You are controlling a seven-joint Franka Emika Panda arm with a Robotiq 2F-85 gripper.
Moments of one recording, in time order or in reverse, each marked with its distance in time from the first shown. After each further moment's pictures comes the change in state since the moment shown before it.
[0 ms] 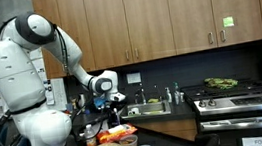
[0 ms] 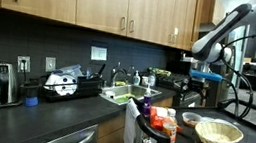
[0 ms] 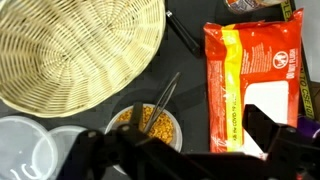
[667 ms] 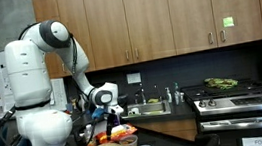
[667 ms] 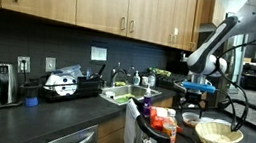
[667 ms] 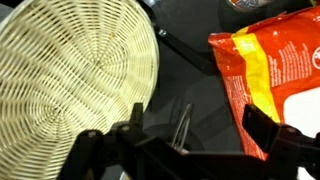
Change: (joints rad) arm 0.029 0.148 0.023 -0.030 0.049 0.120 0.218
